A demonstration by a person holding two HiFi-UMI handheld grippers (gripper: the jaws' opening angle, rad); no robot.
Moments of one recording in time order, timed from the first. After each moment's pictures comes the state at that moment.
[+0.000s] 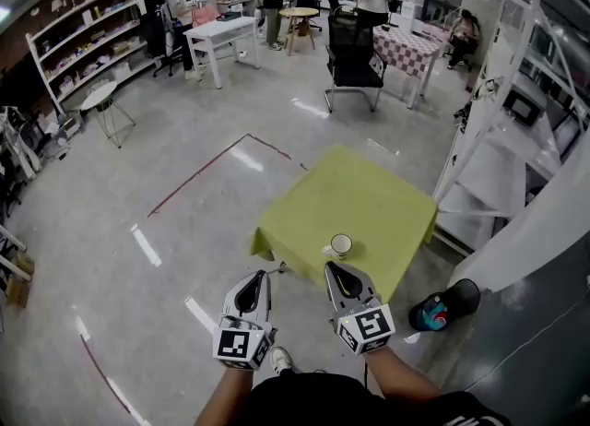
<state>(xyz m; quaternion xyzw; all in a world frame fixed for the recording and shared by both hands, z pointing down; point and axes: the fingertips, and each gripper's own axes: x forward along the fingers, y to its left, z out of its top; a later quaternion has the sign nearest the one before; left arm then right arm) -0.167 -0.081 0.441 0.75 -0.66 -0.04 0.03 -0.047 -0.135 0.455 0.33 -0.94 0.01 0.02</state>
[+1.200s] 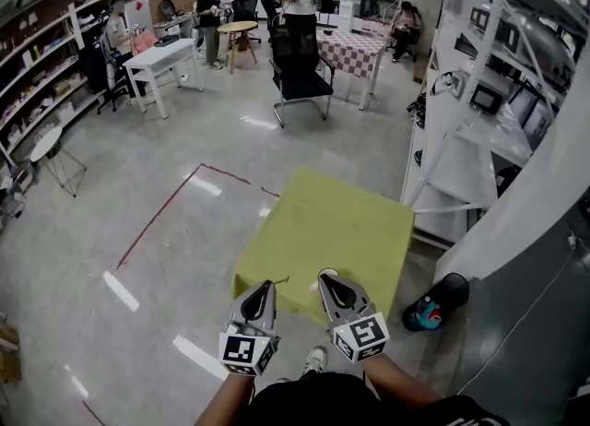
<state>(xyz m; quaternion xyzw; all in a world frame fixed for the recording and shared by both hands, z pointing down) -0.177 -0.216 0.462 0.83 -0.55 -0.02 0.04 -0.069 -0.235 0.466 0.42 -0.90 0.01 0.04</state>
